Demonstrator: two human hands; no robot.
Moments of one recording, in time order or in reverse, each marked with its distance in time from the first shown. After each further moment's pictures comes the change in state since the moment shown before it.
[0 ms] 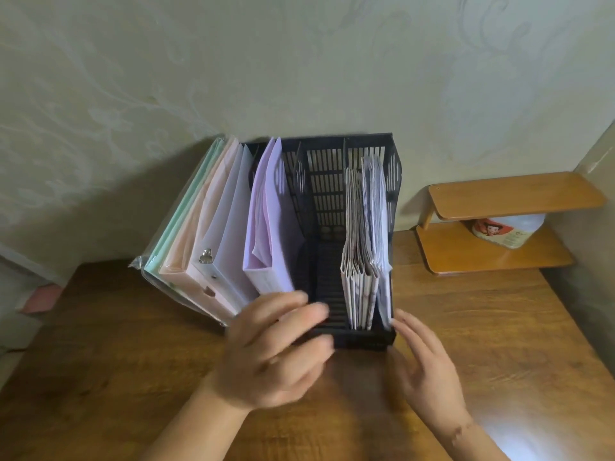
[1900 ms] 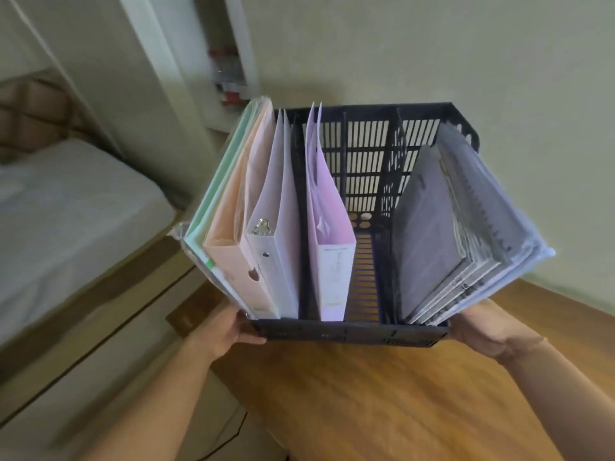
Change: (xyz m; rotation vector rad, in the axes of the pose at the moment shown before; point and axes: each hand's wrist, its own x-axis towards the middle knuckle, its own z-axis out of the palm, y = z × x) left_hand -0.243 0.006 -0.313 -0.523 0.522 -2.090; right_hand 0.103 -0.224 0.130 1.022 -1.097 0.319
